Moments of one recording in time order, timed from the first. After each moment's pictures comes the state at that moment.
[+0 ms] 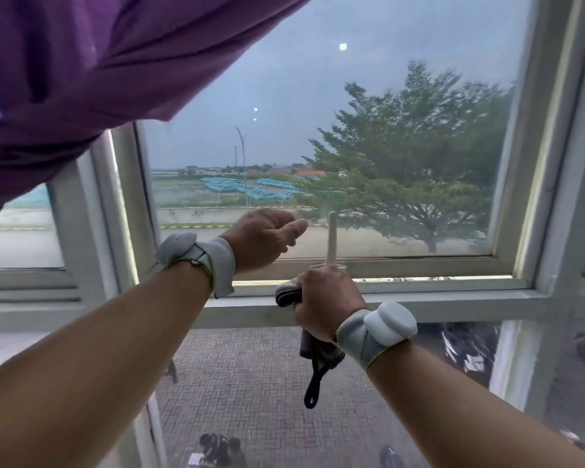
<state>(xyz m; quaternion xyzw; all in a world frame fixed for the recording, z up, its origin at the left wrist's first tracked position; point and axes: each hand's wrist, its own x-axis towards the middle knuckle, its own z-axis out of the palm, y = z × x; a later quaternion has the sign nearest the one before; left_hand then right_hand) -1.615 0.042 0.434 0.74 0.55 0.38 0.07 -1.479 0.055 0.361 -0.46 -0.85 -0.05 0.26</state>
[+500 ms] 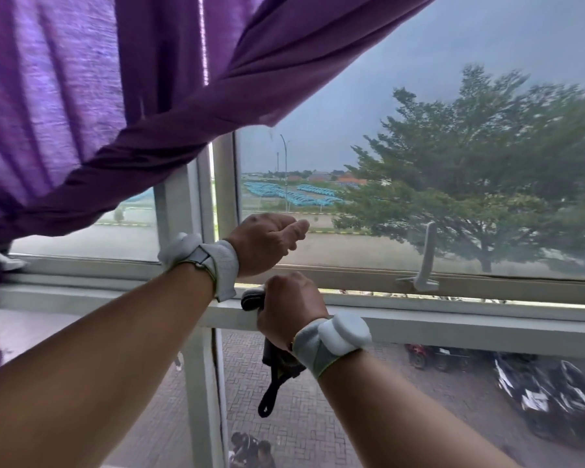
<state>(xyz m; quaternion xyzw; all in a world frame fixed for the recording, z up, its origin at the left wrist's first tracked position) -1.731 -0.002 0.436 0.70 0.60 0.39 0.03 -1.632 0.002 0.367 -0.37 -0.89 0.01 0.27</state>
